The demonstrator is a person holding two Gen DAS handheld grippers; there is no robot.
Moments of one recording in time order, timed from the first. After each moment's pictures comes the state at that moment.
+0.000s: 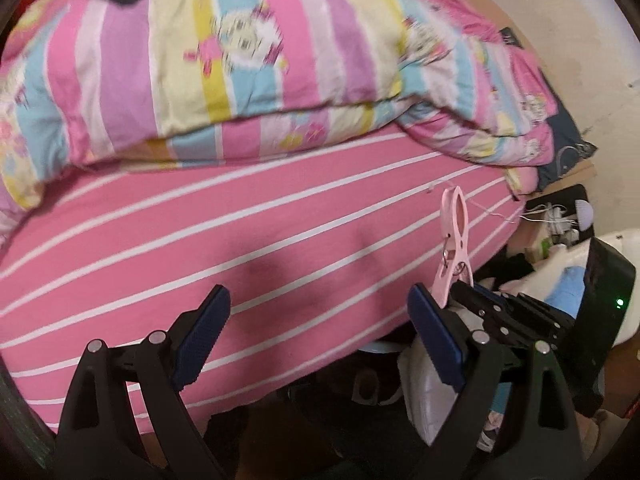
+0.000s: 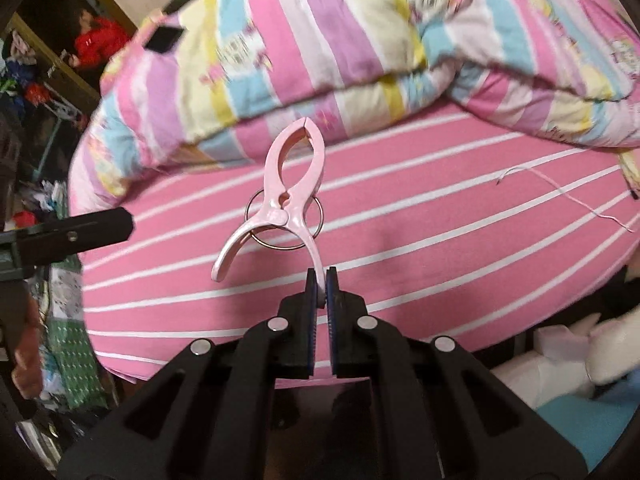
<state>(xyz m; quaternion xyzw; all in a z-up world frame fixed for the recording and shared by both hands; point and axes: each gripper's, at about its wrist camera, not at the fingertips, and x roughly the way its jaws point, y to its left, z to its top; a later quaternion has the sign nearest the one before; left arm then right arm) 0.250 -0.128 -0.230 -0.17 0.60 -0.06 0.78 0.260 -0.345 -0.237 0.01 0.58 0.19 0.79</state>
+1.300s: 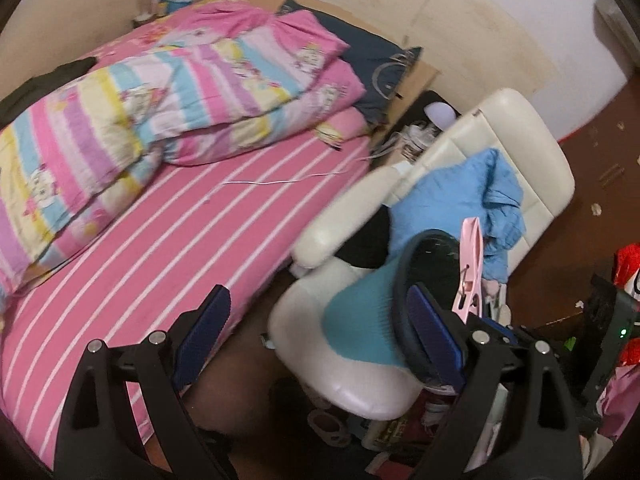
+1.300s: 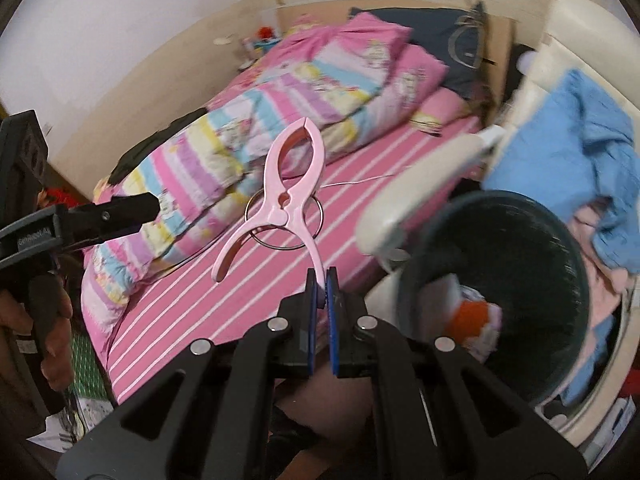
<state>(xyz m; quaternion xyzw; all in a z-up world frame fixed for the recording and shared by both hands) 0.150 -0.451 -0.039 -0.04 0.53 -0.28 0.80 0.028 -0.656 -0.057 0.18 0.47 -0.02 0.87</state>
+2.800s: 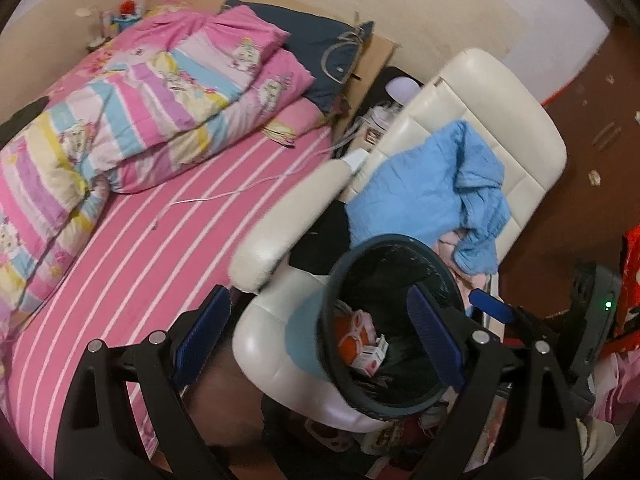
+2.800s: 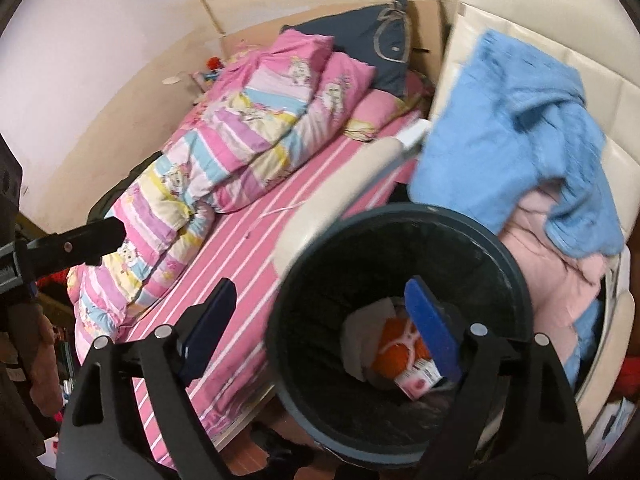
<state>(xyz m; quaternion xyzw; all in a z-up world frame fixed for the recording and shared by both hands) 0.152 -0.568 -0.033 0.00 0.52 -0.31 0.79 0.034 -0.763 -0.073 0.22 0.44 -0.06 0.87</state>
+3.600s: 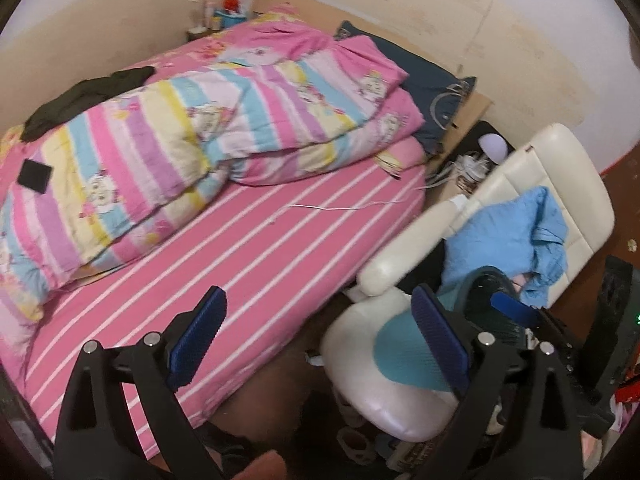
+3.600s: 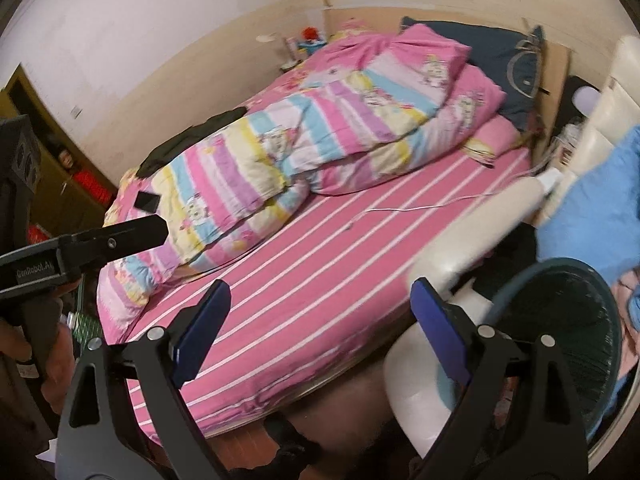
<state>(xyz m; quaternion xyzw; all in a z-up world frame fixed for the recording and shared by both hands) 0.183 -0.381 -0.022 -0.04 0.51 -0.18 0.84 0.122 -0.571 -0.049 0.14 0.46 0.08 0.88</state>
